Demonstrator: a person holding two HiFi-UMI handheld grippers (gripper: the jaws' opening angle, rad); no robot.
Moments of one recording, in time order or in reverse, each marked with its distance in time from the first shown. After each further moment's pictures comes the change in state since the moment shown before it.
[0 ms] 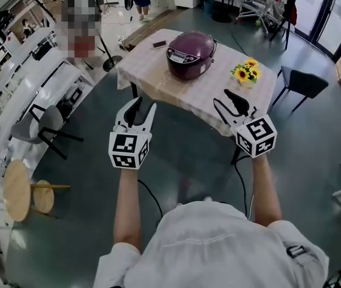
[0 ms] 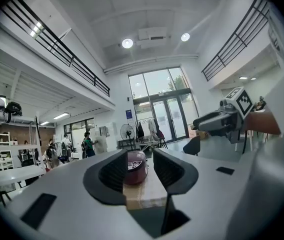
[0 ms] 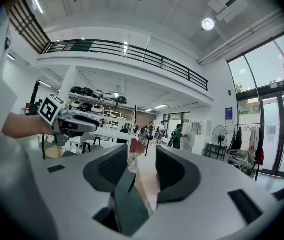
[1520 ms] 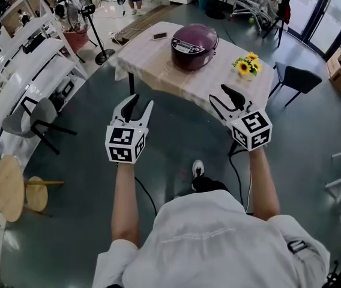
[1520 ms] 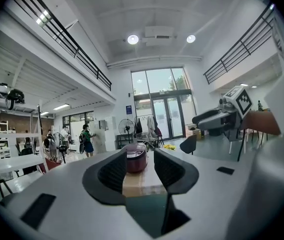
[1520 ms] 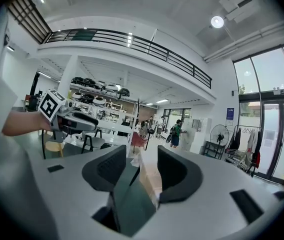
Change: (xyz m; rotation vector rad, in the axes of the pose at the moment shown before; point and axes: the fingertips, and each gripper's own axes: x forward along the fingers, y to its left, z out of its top) left arm -0.053 0.050 -0.053 -0.067 0.043 -0.040; right arm 0.030 0.079 -0.005 -0.052 0.084 -0.016
